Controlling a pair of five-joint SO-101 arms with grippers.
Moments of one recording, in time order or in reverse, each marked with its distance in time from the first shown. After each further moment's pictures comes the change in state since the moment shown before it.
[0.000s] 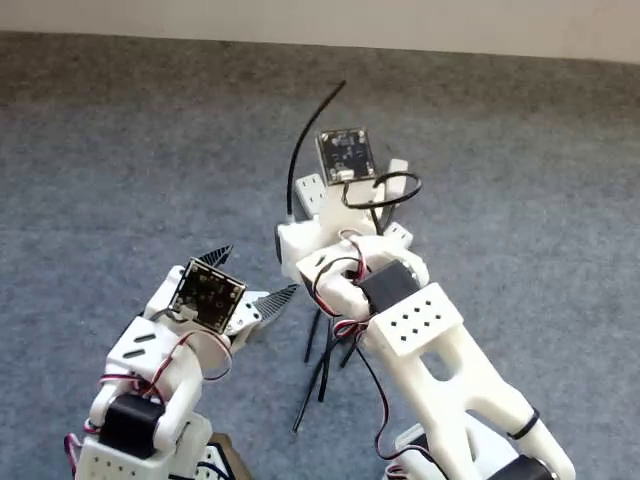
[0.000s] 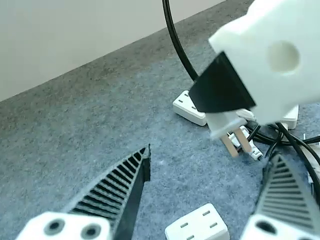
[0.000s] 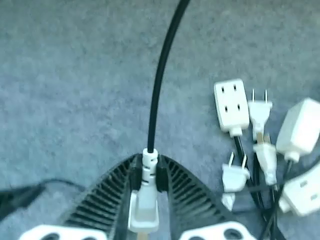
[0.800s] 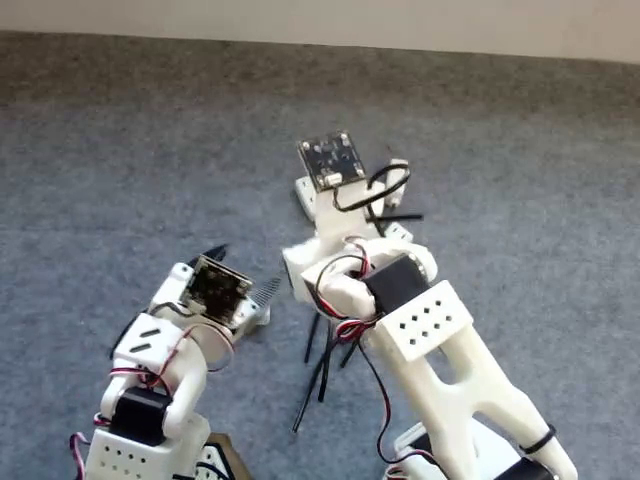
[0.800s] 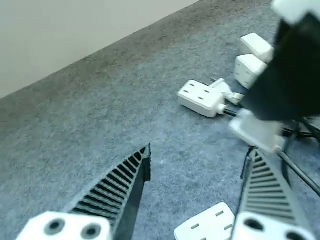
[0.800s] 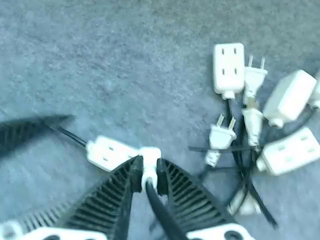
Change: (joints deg) left arm -4.0 0.1 7.4 -7.5 -2.2; right arm -0.8 -0.7 -8.6 20.3 7.4
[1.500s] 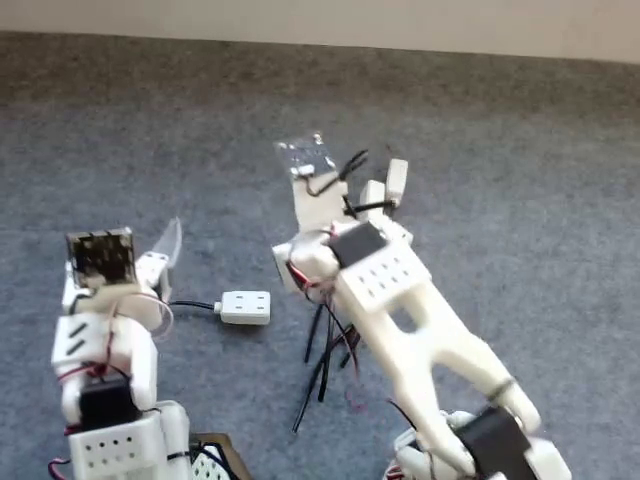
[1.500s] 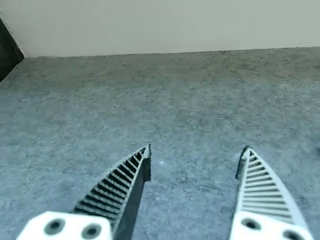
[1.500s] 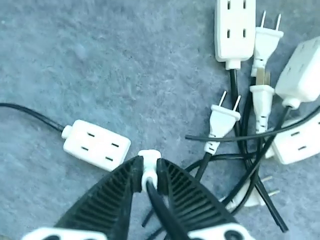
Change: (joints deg) left arm -26.5 9.4 -6.5 -8.4 8.7; right arm 0.0 18.8 -8.8 0.6 -0.2
